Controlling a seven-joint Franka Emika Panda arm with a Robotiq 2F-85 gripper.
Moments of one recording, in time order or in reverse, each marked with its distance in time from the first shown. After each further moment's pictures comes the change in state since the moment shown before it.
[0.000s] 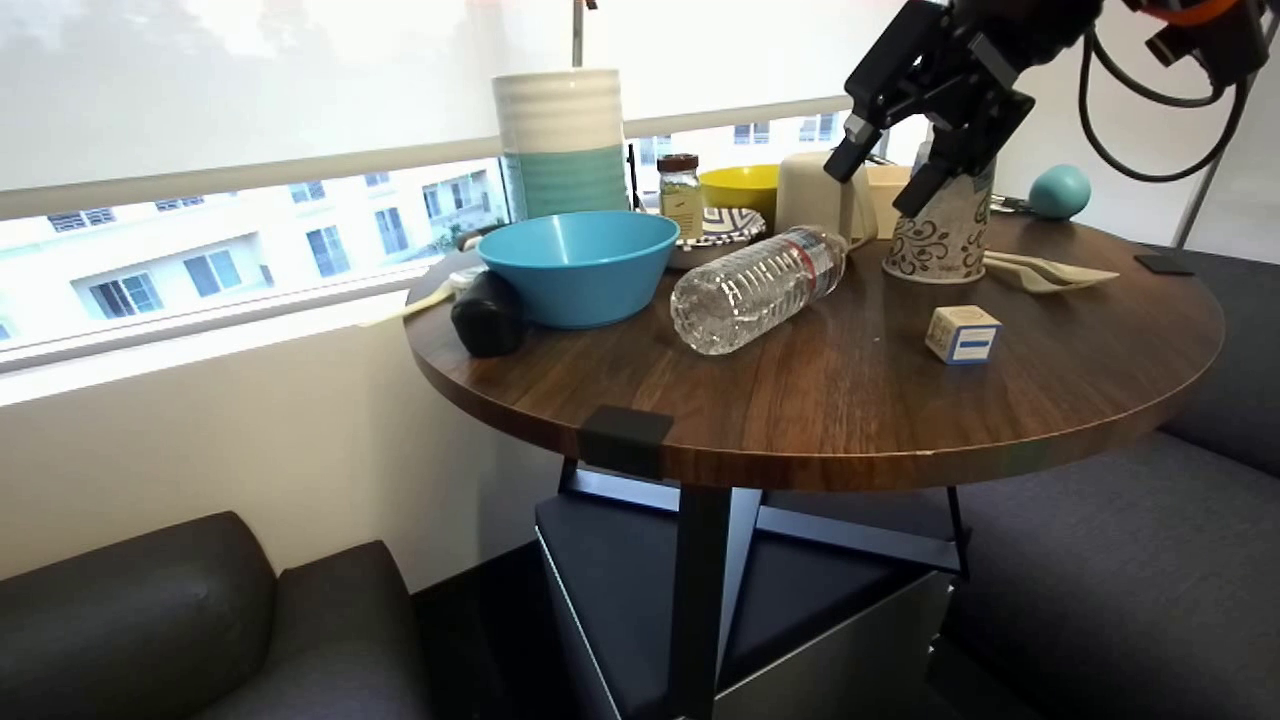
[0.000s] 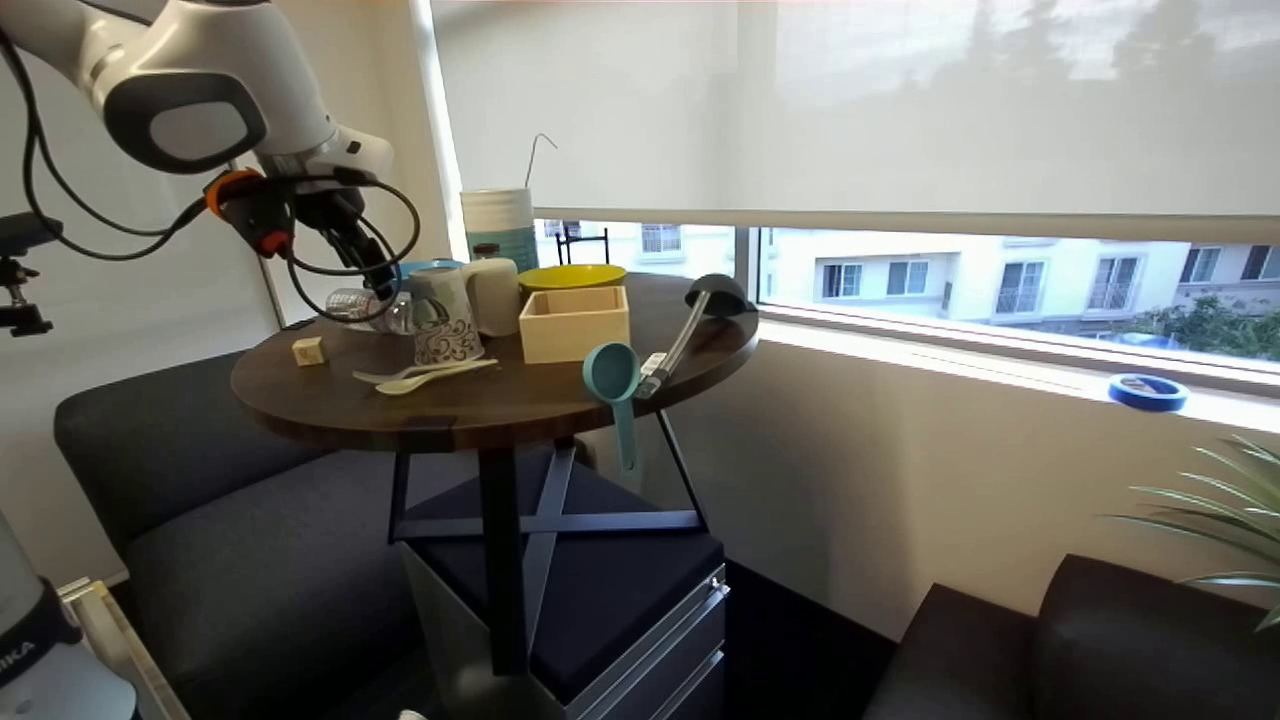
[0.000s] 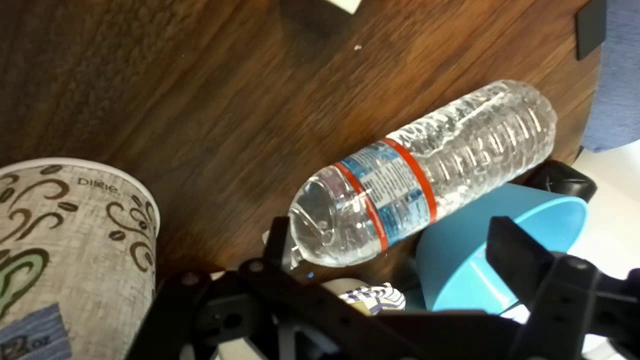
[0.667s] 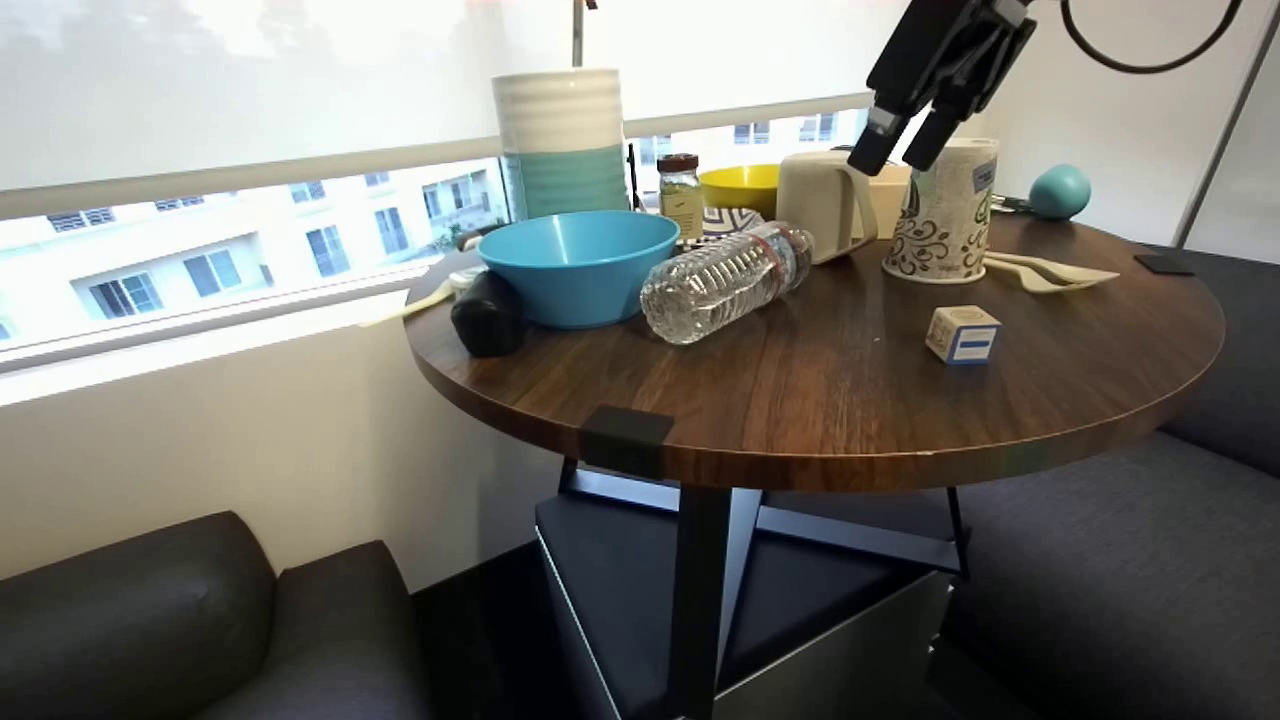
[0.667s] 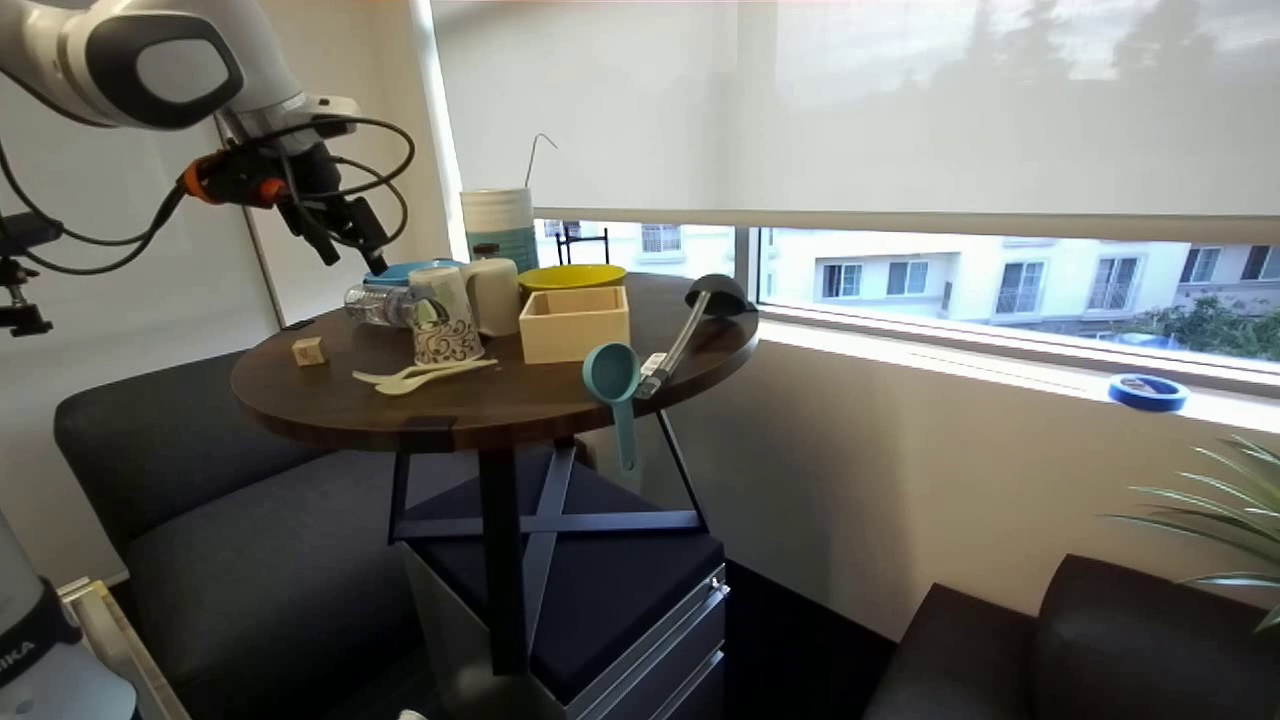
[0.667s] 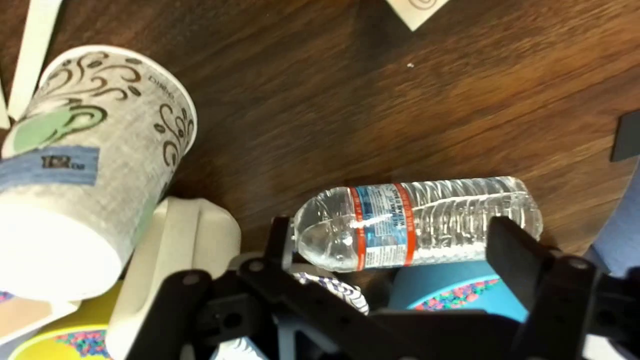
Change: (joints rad) arm -0.007 -0.040 0.074 0.067 -0.352 -0.130 0.014
